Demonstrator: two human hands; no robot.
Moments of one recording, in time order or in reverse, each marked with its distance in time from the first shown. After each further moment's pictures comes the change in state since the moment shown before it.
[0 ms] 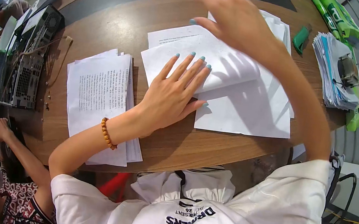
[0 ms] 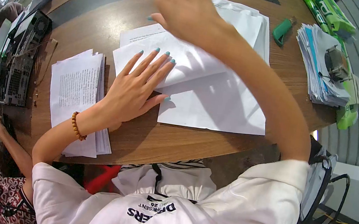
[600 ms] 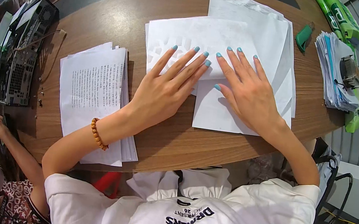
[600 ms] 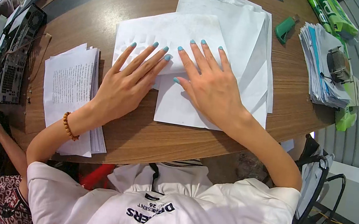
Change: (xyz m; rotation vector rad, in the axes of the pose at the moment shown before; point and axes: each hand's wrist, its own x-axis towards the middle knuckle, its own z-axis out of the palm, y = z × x) left_hand -0.005 -0.006 0.006 0.233 0.062 0.088; right_hand -0.121 -0.035 0.016 -0.047 -0.158 0.070
